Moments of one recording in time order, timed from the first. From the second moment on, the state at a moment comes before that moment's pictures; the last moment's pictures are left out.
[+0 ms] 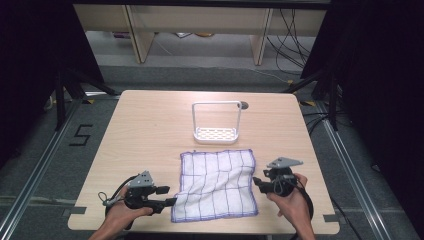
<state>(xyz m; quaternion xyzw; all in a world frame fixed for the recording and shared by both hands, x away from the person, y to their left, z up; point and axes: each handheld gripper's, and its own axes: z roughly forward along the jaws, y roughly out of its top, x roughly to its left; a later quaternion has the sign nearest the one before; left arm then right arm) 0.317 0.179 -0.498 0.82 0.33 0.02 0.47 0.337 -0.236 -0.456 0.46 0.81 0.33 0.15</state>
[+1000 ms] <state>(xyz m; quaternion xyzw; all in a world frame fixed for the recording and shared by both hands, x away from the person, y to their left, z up) 0.307 0.179 -0.498 0.83 0.34 0.03 0.45 0.273 -0.216 -0.492 0.41 0.86 0.27 0.10</state>
